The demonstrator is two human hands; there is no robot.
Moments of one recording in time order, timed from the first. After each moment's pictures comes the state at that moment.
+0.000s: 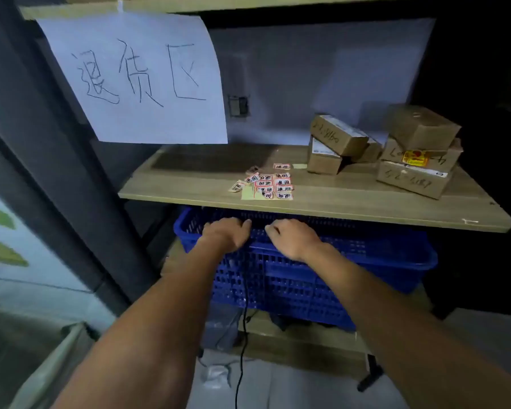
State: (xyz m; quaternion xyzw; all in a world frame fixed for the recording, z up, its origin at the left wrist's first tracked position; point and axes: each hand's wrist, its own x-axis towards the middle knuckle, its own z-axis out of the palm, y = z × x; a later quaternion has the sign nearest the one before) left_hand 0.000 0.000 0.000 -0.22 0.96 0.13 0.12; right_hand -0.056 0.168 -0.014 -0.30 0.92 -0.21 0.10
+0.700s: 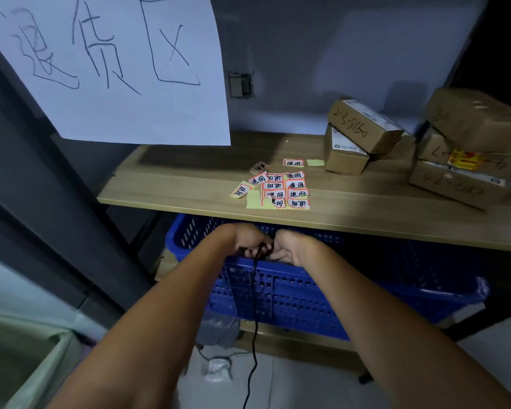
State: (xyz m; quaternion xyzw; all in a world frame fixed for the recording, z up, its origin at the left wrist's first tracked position) left_hand -0.076 -0.023 -0.030 -0.18 0.84 0.40 0.32; right_hand -0.108 0.103 -0.043 0.06 0.77 -0.47 0.43
